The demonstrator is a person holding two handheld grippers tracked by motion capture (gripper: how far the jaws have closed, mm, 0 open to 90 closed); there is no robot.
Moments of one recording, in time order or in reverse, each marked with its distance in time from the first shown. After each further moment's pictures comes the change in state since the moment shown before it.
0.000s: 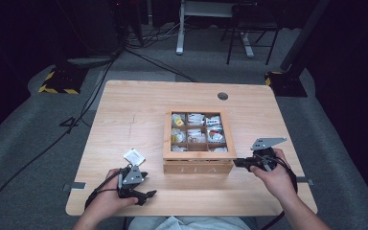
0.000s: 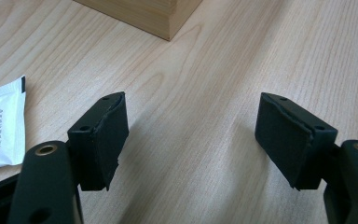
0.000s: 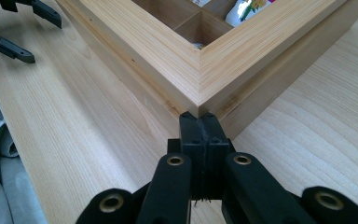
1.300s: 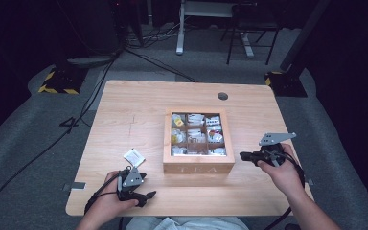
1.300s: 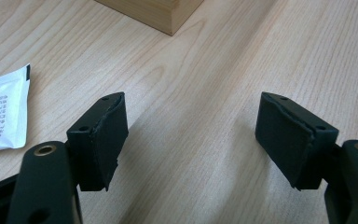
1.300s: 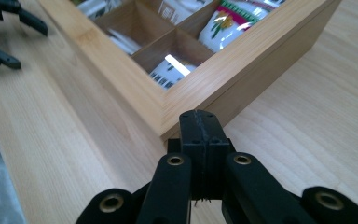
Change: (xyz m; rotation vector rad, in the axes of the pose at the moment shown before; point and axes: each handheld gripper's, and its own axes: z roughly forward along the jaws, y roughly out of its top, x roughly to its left) left arm -0.007 -0.003 -0.002 -0.001 0.041 -0.030; right arm -0.018 0.004 -0.018 -0.046 -0.032 -0.031
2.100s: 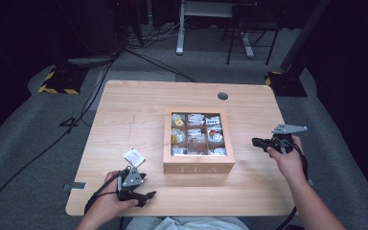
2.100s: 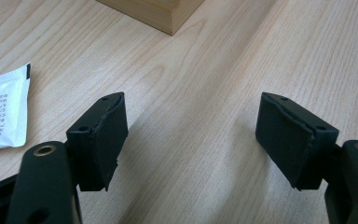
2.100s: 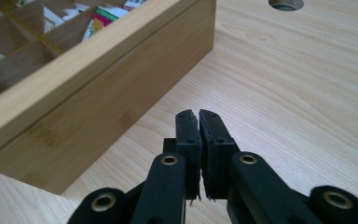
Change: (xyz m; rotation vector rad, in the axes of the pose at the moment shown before) left arm 0.000 0.000 0.000 -0.001 -0.003 -0.005; right arm -0.077 -0.028 0.012 -0.101 -0.136 0.099
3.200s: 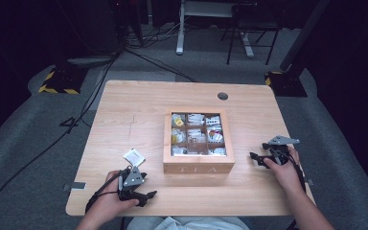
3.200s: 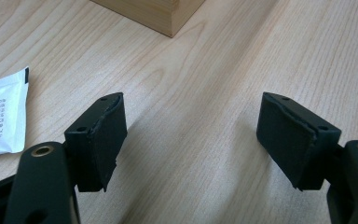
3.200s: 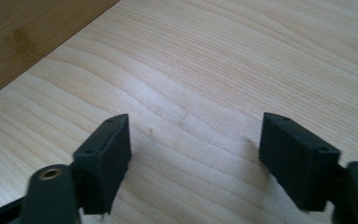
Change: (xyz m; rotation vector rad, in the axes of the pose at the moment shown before) left arm 0.000 0.002 0.002 0.004 0.001 0.008; right arm -0.016 -0.056 0.031 0.059 -0.155 0.016
